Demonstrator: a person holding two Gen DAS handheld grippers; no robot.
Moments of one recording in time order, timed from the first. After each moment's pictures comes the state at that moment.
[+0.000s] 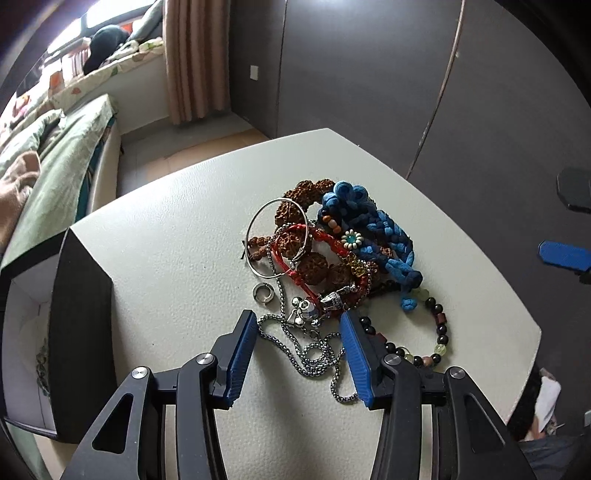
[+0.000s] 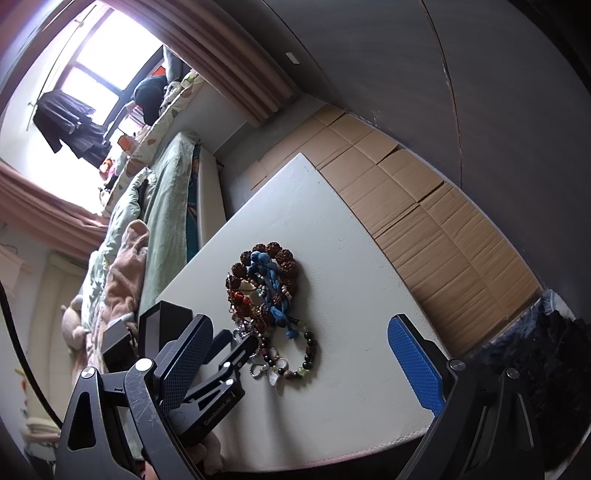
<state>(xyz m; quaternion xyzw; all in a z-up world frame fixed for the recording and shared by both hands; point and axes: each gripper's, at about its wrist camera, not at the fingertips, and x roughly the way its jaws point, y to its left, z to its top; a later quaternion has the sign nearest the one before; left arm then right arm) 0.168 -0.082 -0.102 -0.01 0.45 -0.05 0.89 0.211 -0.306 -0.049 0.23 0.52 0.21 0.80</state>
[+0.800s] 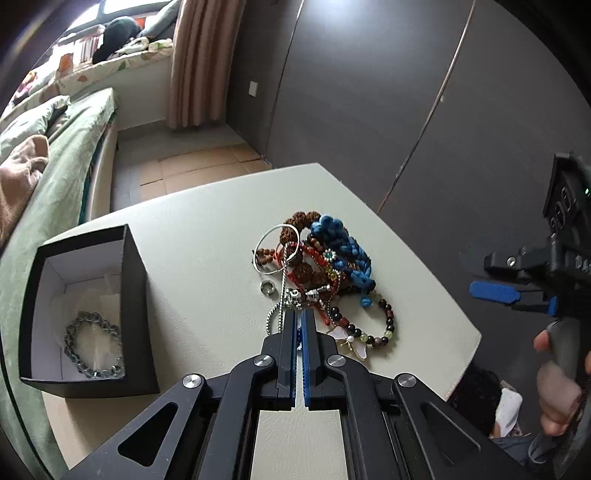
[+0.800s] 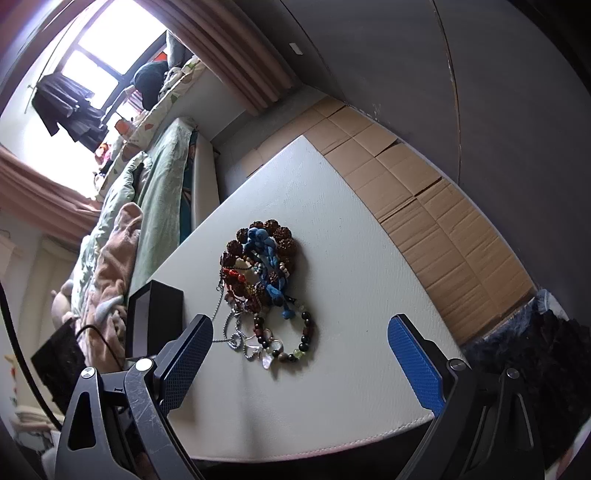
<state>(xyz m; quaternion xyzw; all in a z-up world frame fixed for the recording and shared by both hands) 0.124 -0.047 -0.049 -0.09 0.42 -0.09 0.90 0.200 -0.293 -0.057 0.20 0.53 0.20 0.80</state>
